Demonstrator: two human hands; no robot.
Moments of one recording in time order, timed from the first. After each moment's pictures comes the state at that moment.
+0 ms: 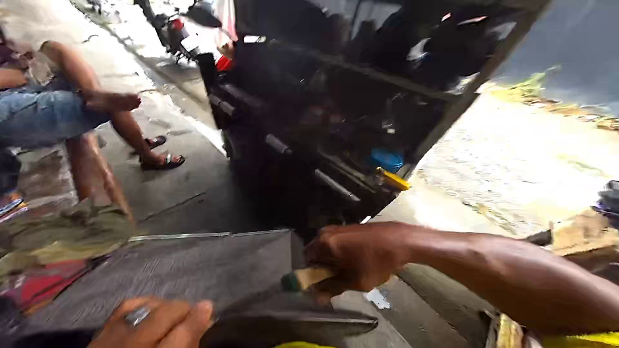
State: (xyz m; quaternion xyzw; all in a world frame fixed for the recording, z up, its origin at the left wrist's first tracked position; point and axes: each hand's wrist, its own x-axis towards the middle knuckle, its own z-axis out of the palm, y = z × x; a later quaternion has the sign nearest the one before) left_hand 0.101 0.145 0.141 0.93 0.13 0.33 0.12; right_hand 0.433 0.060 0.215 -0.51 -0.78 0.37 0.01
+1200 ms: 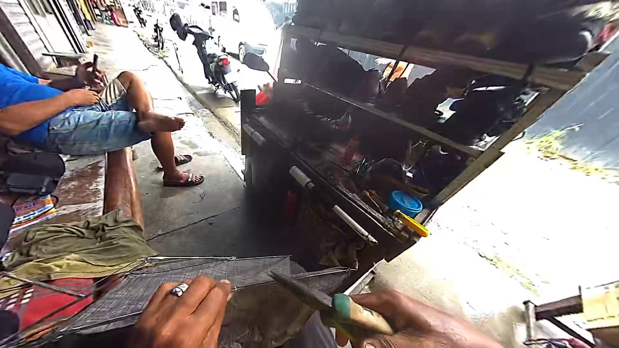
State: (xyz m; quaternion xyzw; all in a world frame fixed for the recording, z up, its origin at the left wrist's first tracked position) left_hand 0.123 0.179 0.129 0.91 0.26 0.33 -0.01; right_hand 0.433 0.012 0.184 -0.49 -0.66 0.49 0.28
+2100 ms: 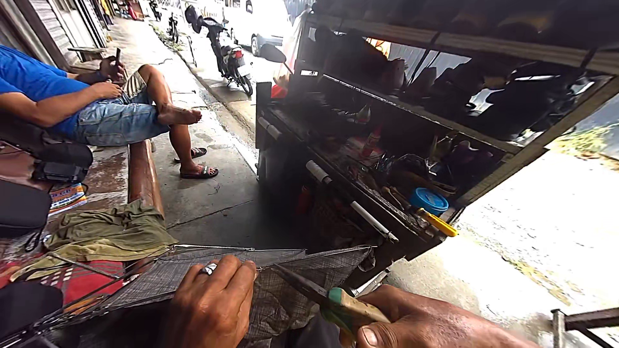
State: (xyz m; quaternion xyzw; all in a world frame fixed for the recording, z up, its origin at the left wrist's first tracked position) left_hand 0.128 0.188 0.122 0.87 0.29 0.39 -0.06; right_hand 0.410 0.040 0.177 -0.53 -0.56 0.61 0.19
